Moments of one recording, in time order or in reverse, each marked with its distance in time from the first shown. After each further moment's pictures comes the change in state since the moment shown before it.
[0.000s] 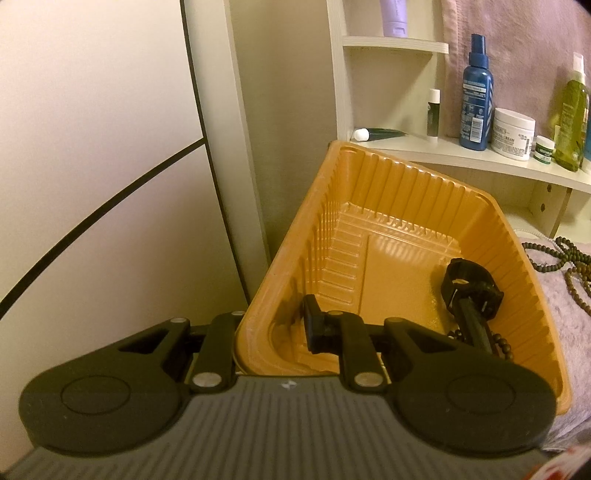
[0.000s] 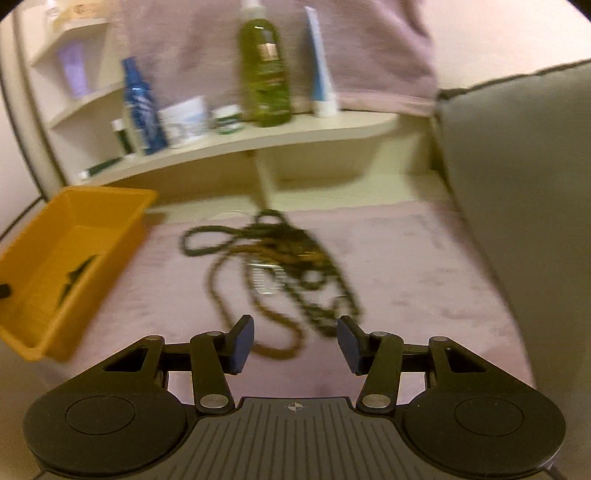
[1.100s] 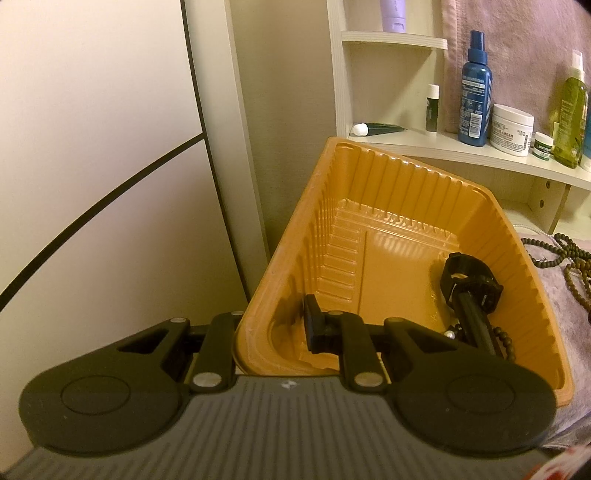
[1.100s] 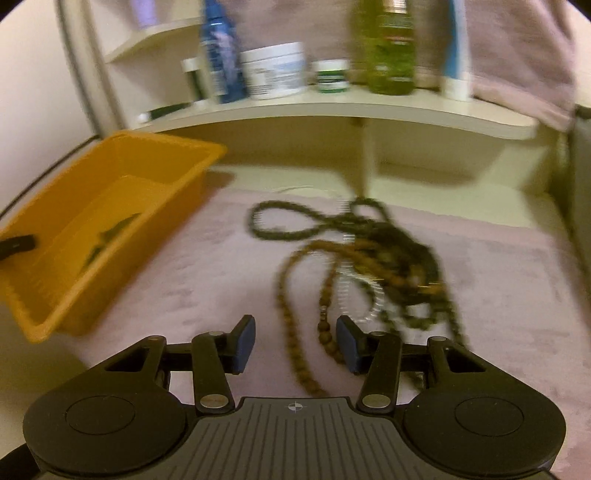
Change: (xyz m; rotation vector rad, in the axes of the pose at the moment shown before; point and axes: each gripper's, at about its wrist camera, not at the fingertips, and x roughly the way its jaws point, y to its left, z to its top) left arm 0.000 0.000 -0.003 0.003 0.011 -0.005; right arm 0.066 0.053 0.011 -0.235 0.106 0.265
